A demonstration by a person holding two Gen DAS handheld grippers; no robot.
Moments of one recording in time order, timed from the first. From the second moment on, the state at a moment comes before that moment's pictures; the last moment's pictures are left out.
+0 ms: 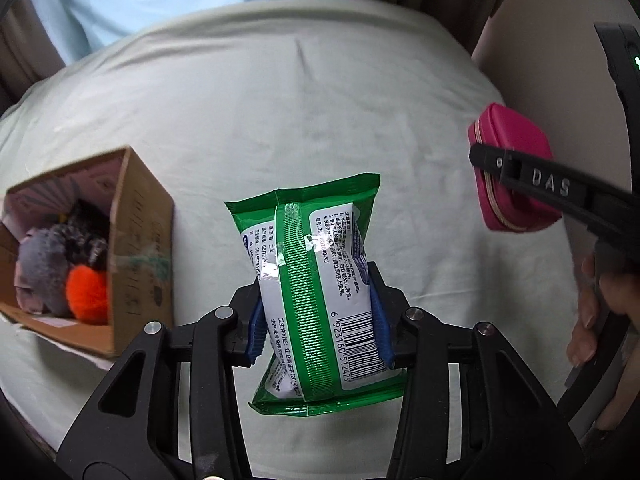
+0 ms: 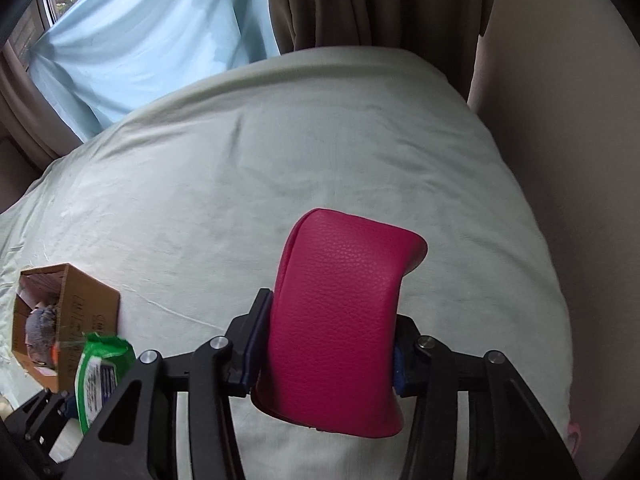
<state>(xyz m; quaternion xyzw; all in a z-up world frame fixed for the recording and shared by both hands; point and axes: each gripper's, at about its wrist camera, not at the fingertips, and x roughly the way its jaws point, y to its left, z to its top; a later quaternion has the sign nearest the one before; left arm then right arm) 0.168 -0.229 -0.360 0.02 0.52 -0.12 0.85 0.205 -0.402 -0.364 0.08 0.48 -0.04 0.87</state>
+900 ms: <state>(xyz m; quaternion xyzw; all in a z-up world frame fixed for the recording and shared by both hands) 0.141 0.012 -0.155 -0.02 0.42 -0.08 0.90 0.130 -0.193 -0.155 0.08 0.42 0.04 0.90</state>
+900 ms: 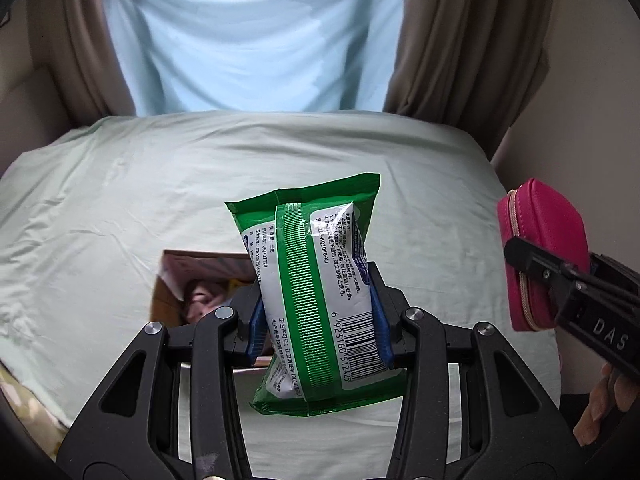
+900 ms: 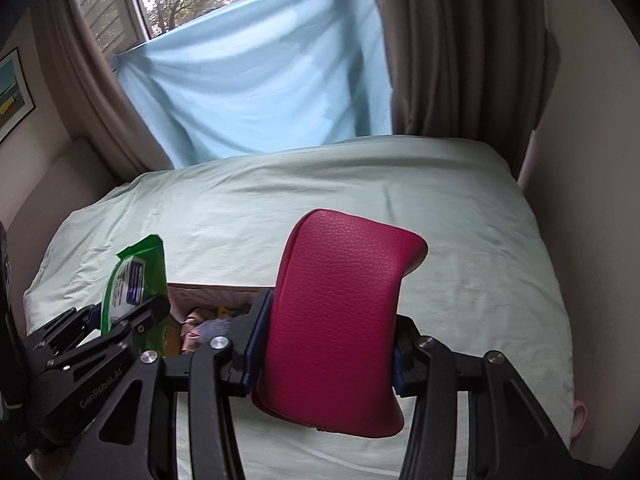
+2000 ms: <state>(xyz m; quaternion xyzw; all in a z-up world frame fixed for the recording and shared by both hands) 0.280 0.145 -0.360 0.02 0.65 -0.11 0.75 0.266 -0.037 -0.348 0.07 0.65 0.04 0.75</state>
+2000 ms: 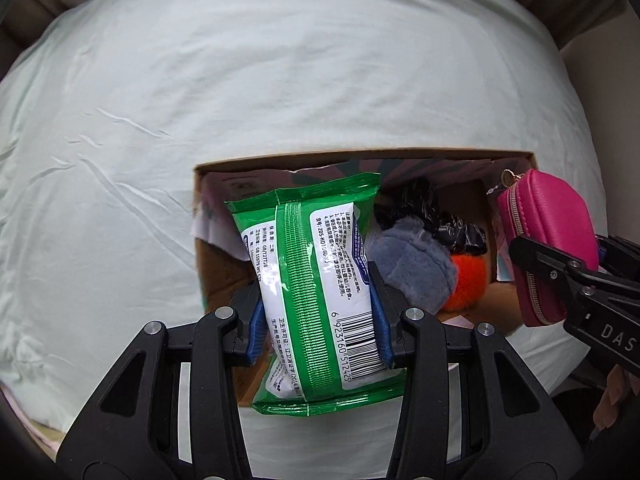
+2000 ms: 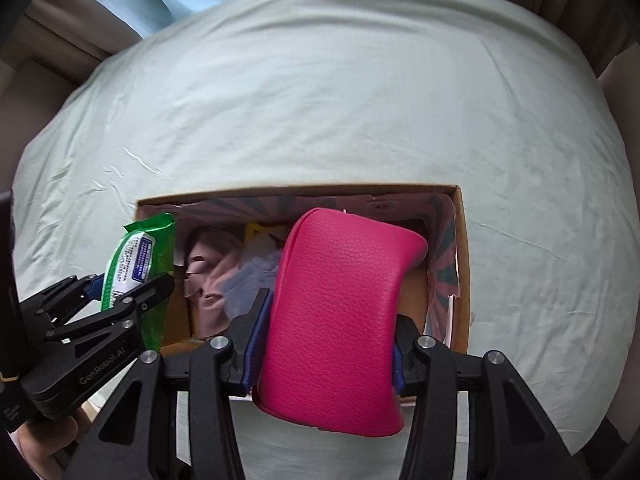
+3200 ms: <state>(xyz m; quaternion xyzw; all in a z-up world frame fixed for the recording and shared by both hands) 0.238 0.159 -0.249 0.04 0.57 -0.14 0.81 0.235 -0.041 -0.246 0.09 0.59 0.03 0.80</state>
